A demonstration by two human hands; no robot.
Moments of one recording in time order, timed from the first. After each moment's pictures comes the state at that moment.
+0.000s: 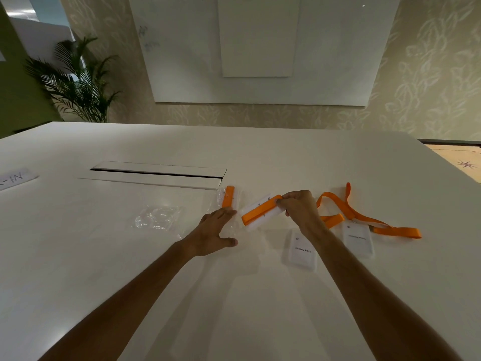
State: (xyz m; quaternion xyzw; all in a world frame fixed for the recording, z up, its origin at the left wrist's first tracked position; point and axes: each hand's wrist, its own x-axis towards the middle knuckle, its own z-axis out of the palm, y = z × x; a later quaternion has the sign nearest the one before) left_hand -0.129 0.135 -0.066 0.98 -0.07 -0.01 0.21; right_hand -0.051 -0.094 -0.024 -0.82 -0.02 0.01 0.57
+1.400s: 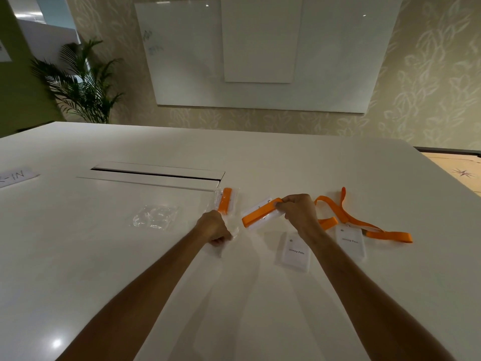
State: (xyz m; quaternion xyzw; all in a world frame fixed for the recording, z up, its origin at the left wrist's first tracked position) left_hand -0.103 0.106 -0.050 0.92 0.21 -0.09 0.31; right_hand -0.049 -0.104 -0.029 -0.83 -0.03 -0.01 0.56
